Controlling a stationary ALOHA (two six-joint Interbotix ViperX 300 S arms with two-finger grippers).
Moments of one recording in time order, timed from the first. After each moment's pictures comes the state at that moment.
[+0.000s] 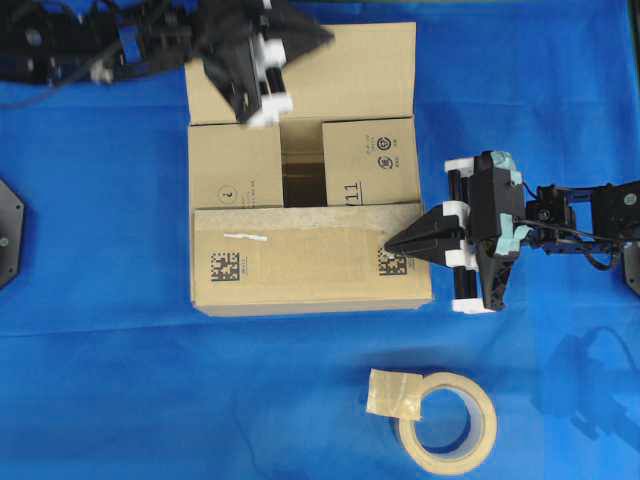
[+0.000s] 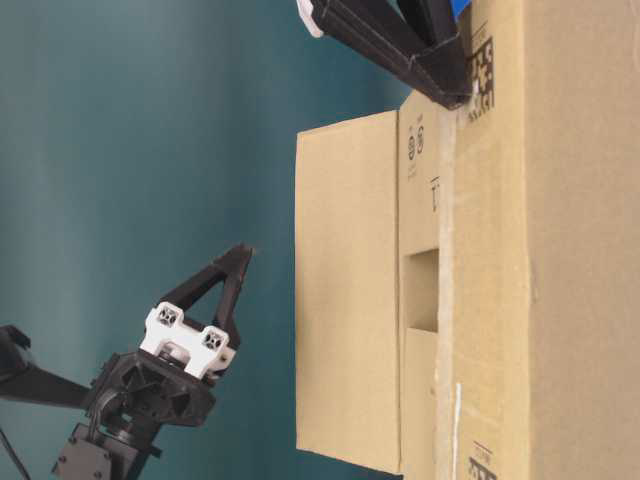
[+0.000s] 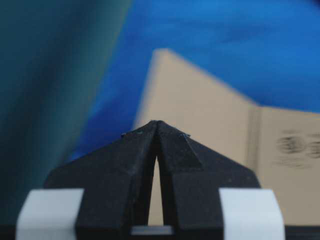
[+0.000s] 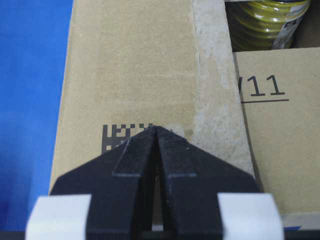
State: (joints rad) left arm 0.40 -0.10 0.51 -0.04 -0.02 0.20; right arm 0.07 -0.21 0.96 0.21 -0.25 0.01
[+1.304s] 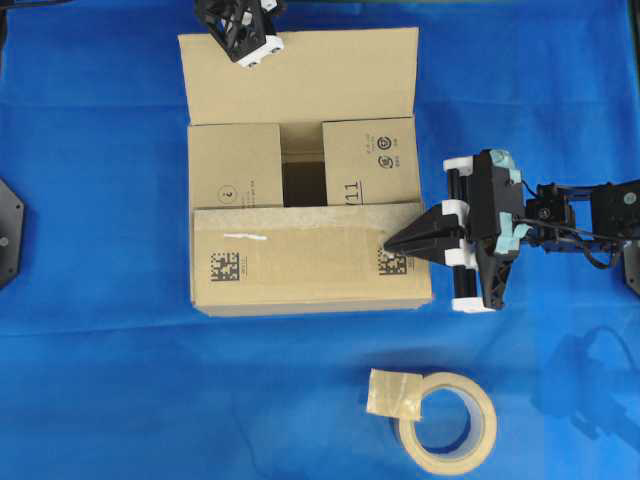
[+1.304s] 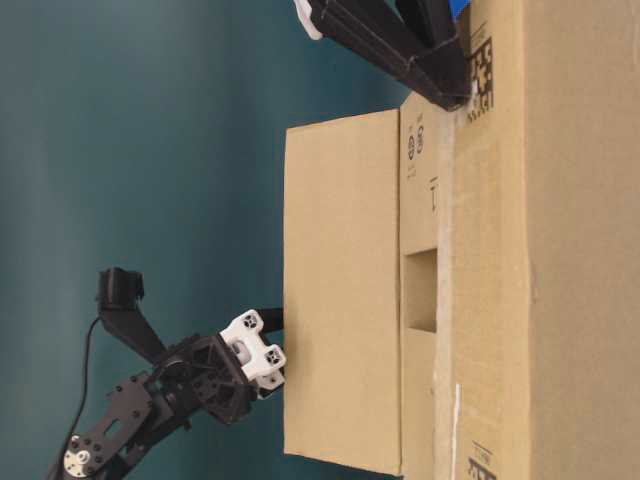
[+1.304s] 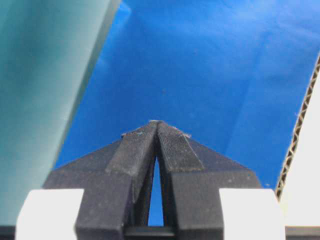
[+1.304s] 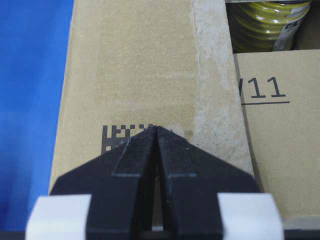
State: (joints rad) left arm 0.53 0.06 0.29 -0.03 0.54 0.23; right arm 0.06 -0.21 0.96 0.21 -0.26 0.00
